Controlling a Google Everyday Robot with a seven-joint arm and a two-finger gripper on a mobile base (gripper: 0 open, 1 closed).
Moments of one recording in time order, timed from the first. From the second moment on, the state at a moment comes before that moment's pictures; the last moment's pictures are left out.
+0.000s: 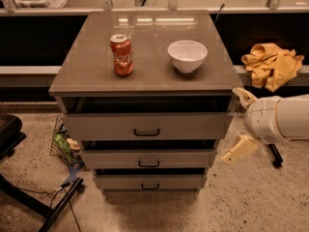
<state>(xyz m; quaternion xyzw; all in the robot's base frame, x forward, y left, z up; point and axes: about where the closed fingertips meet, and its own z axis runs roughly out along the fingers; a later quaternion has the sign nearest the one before) 0.475 -0.187 0.812 -0.57 0.72 0.05 0.39</state>
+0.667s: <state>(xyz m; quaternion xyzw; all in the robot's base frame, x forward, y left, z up) 0.483 -0.148 0.758 -0.58 0.71 0.09 0.38</state>
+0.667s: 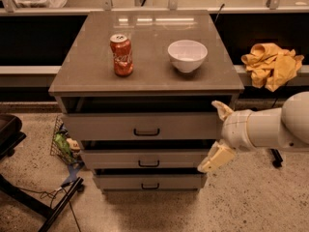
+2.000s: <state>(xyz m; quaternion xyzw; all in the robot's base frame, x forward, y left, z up) 0.561 -0.093 0.689 -0.62 0.69 0.09 0.37</state>
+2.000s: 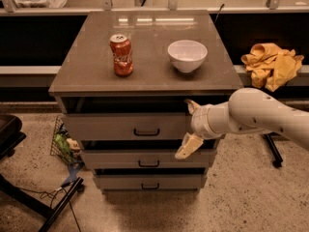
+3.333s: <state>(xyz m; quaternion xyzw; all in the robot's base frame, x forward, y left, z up) 0.579 -0.096 0.674 -0.62 0.70 0.08 0.35</state>
